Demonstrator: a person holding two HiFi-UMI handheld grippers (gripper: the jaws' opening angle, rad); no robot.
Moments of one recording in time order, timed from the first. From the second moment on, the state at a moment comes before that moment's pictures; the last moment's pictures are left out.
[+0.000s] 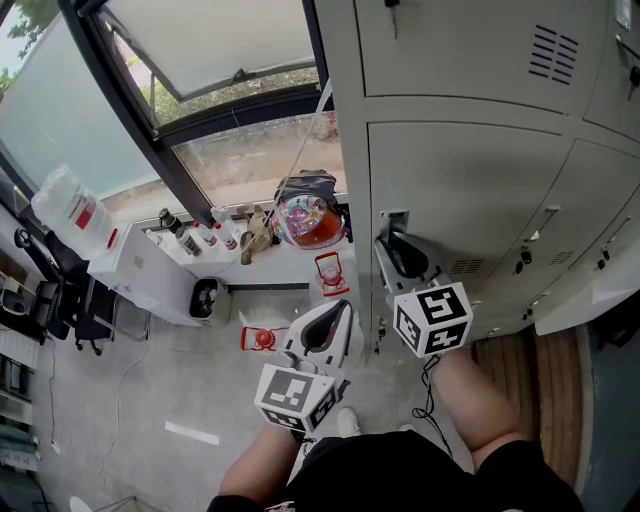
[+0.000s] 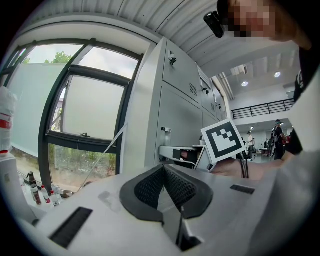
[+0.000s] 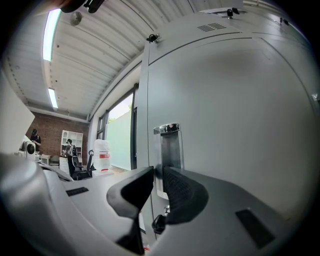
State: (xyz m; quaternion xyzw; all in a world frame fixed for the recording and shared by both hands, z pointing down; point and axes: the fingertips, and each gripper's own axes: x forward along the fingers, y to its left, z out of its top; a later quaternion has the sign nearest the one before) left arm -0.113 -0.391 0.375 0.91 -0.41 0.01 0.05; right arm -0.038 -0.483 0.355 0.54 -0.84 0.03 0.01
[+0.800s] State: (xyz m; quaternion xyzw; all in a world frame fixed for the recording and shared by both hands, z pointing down) left arm -0.064 -0.365 0.369 0.91 -0.42 0.00 0.06; right arm 0.035 -0.458 0.356 0.54 -0.84 0.05 0.00
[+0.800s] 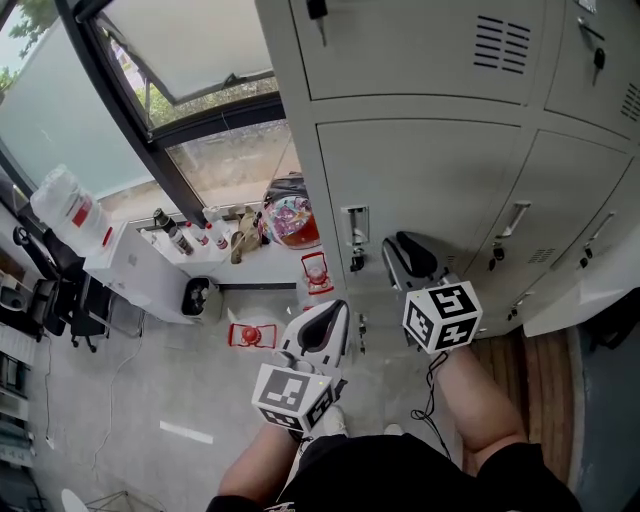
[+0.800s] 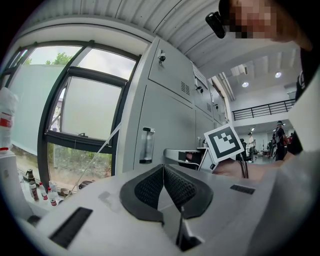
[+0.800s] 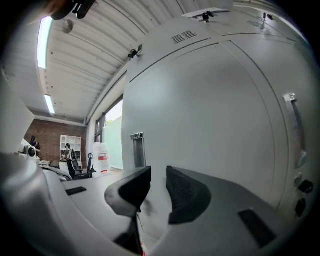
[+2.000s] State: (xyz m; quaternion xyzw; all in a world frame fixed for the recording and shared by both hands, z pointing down) left arm 0.004 -0.249 0.370 0.89 -0.45 0.02 0.04; right arm 0.078 -0.314 0.375 0.48 -0.88 0.06 0.02
